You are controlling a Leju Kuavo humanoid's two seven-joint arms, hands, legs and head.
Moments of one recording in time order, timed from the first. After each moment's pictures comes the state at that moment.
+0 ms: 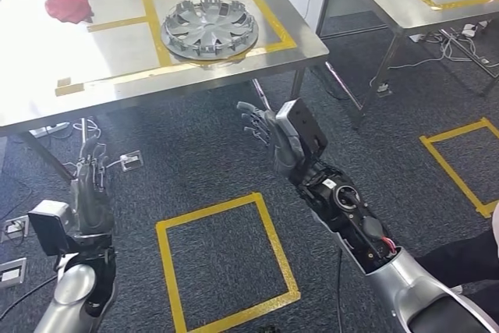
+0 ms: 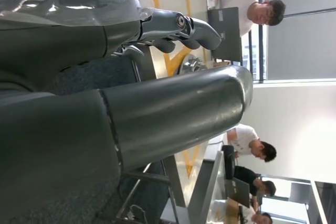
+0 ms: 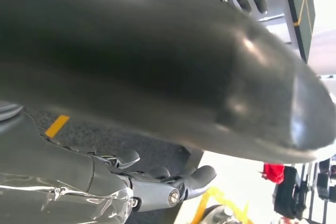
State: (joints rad) left arm -0.23 0.05 -0.40 -1.37 0.23 0.34 -0.46; right arm -0.47 -0.13 0.54 -1.38 -0.25 0.09 0.01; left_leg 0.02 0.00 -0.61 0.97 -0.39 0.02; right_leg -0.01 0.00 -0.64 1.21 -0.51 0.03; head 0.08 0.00
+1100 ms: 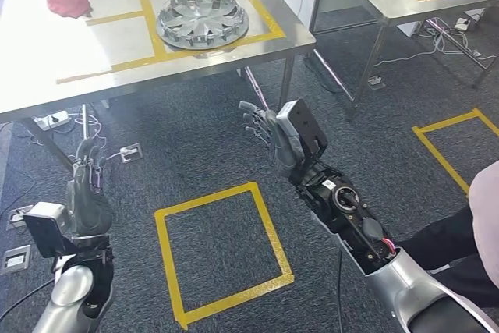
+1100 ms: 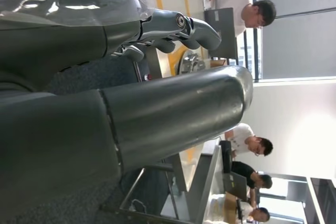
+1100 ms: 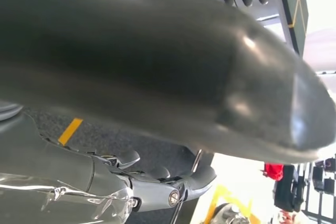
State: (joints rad) left arm -0.23 0.06 -0.40 -1.38 0.24 0.34 -0.47; right arm -0.46 -0.14 0.54 -1.39 -0.25 0.08 0.01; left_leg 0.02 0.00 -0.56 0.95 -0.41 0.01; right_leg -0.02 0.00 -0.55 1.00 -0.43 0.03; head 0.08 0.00
